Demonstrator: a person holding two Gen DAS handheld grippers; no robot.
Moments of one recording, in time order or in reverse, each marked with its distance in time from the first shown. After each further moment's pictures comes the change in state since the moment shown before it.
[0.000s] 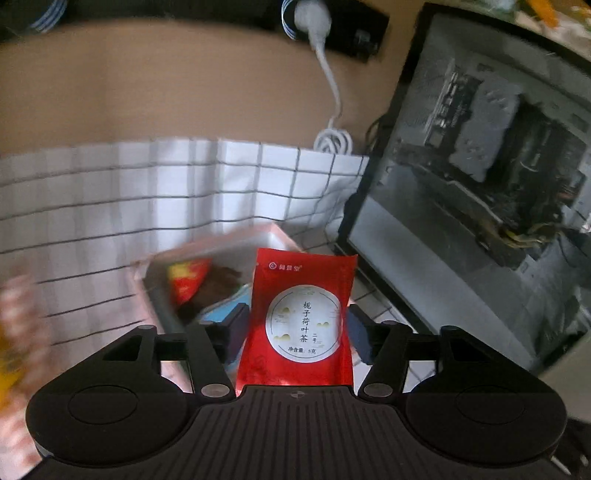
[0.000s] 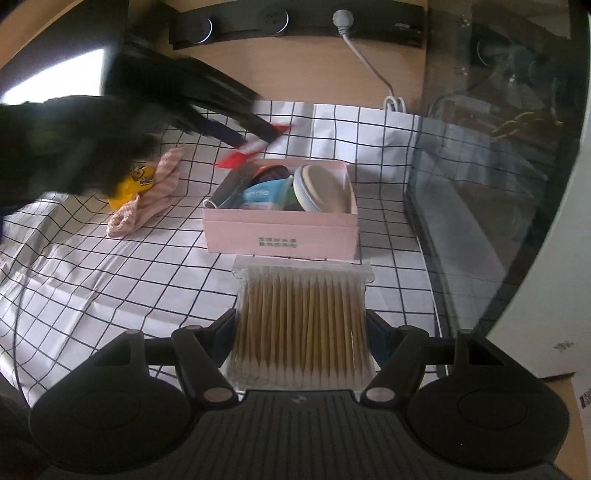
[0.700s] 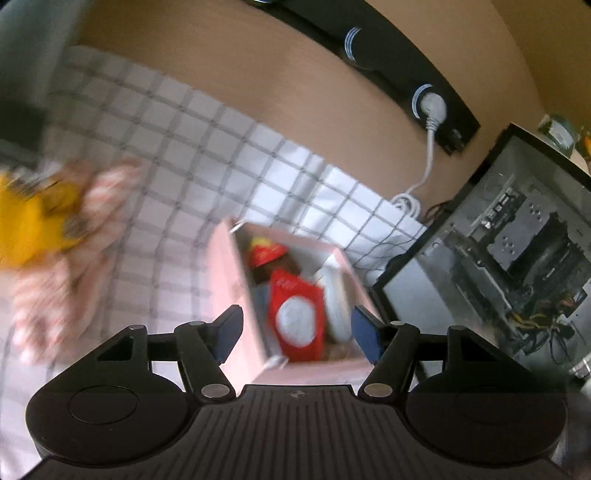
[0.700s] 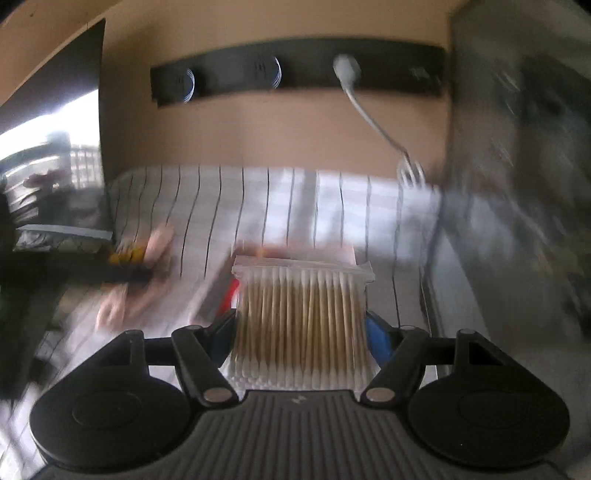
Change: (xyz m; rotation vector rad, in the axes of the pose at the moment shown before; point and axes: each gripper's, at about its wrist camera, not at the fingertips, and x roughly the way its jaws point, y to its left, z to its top) left arm -0.081 0.055 -0.090 -0.418 -0.227 0.059; right arm 0.058 -0.012 0.118 0.010 -0.131 0.056
